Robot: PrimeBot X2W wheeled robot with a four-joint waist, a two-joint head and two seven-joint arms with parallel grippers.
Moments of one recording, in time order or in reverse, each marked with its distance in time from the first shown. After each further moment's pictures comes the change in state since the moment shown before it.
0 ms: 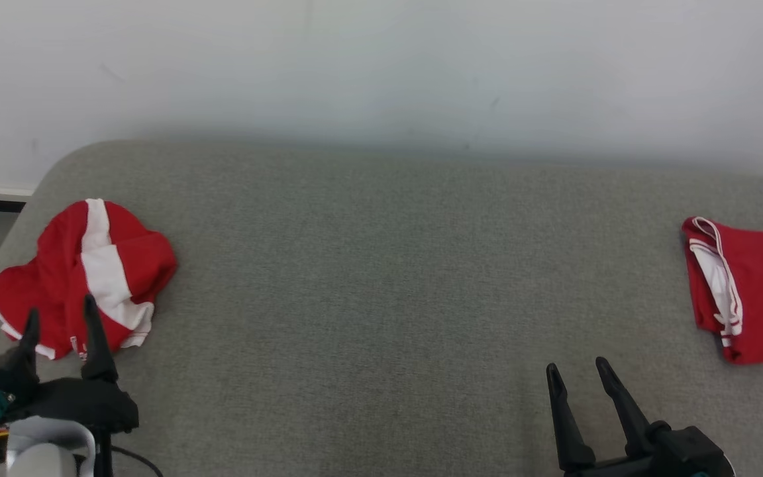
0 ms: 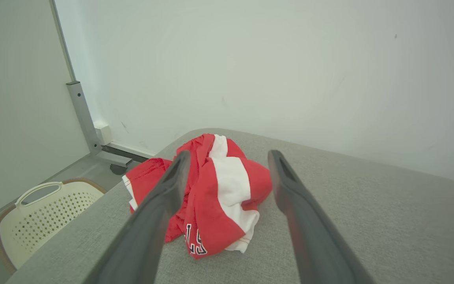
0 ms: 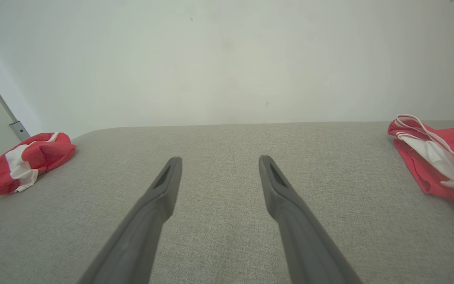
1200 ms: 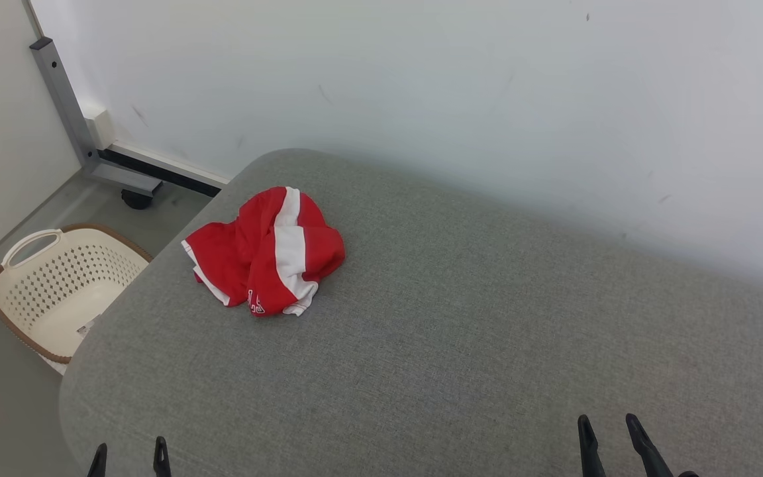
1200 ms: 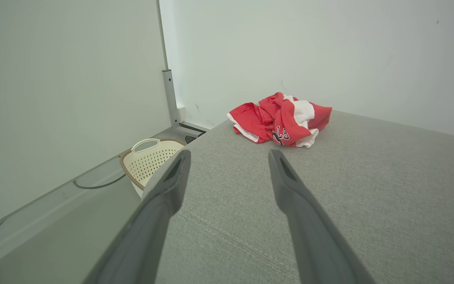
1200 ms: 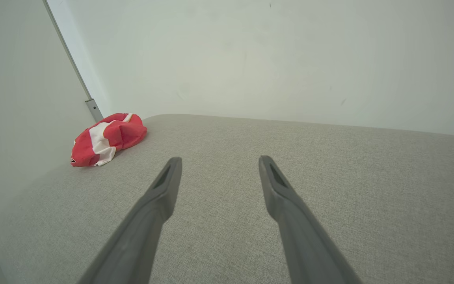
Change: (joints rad) left arm 0.508 -0.072 -0.118 -0.420 0.097 0.027 0.000; right arm 0.114 0.000 -0.062 0.003 0.056 0.000 0.000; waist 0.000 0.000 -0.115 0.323
